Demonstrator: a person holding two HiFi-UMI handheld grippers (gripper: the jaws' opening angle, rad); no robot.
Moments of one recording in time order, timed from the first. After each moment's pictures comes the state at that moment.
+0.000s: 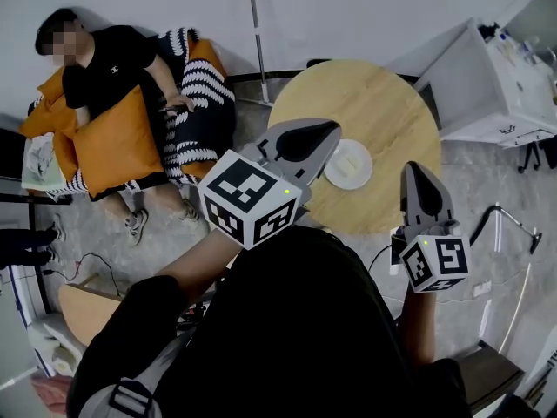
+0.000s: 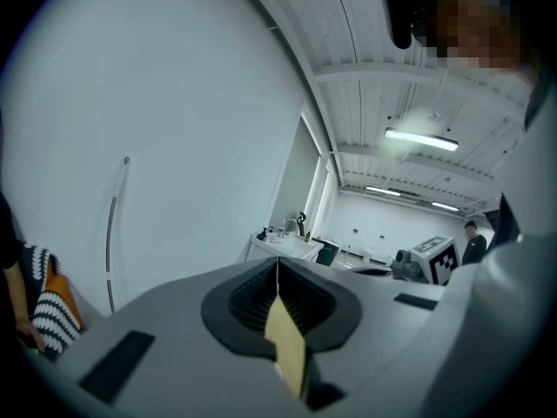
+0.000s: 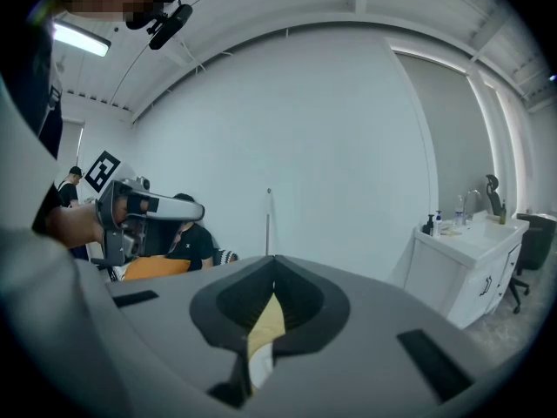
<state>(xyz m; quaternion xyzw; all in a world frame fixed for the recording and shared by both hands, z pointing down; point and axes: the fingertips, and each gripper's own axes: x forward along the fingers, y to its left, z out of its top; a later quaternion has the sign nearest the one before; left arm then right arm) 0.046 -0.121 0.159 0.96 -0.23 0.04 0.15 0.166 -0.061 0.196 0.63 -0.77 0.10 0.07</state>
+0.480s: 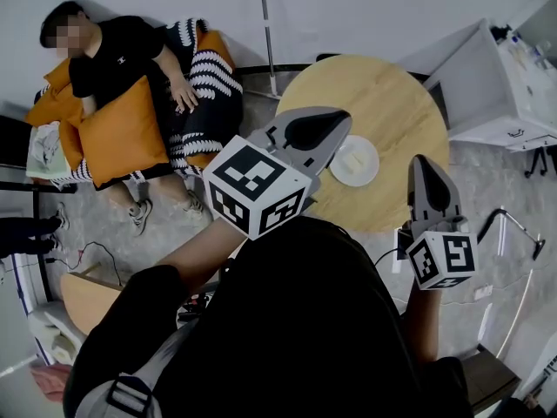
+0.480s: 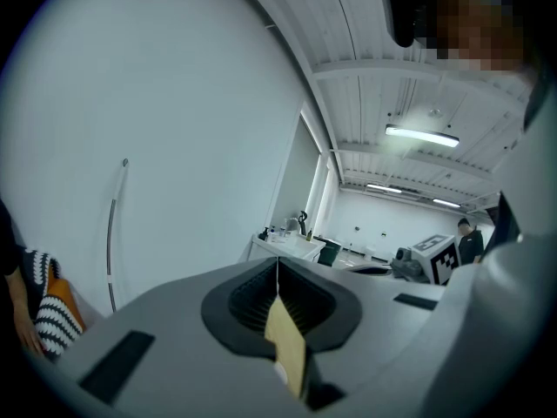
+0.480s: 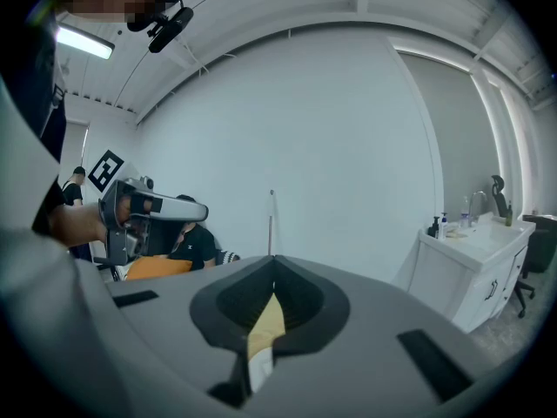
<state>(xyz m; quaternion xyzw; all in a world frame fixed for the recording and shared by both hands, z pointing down) 0.049 -0.127 0.157 0.96 -0.23 0.05 0.14 0.166 -0.069 0.194 0.62 -0.77 0.09 0.07</state>
